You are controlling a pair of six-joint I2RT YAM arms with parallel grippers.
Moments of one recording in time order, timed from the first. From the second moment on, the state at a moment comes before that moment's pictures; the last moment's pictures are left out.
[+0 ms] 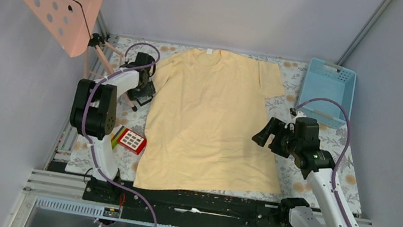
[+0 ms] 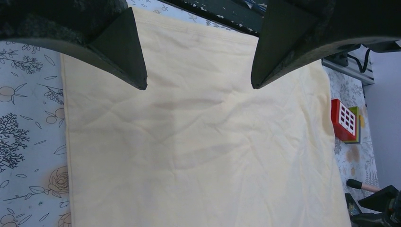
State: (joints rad) left arm -0.09 1.89 1.28 -0.52 -0.29 -0.57; right arm 0.19 0.86 0.66 -0.56 -0.29 0.51
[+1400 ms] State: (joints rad) left arm -0.06 1.93 1.32 -0.52 -0.25 -0.58; right arm 0.19 0.84 0.63 -0.57 -0.29 0.53
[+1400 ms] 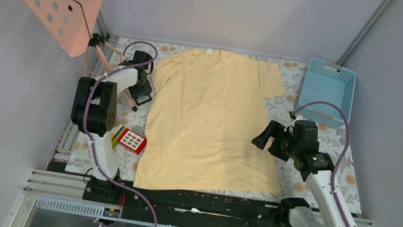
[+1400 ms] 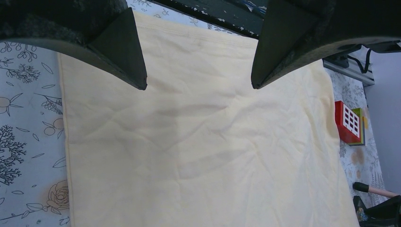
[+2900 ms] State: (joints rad) left arm -0.04 1.91 1.31 -0.54 -0.25 -0.54; right arm 0.19 0.79 0.60 -0.59 -0.29 0.54
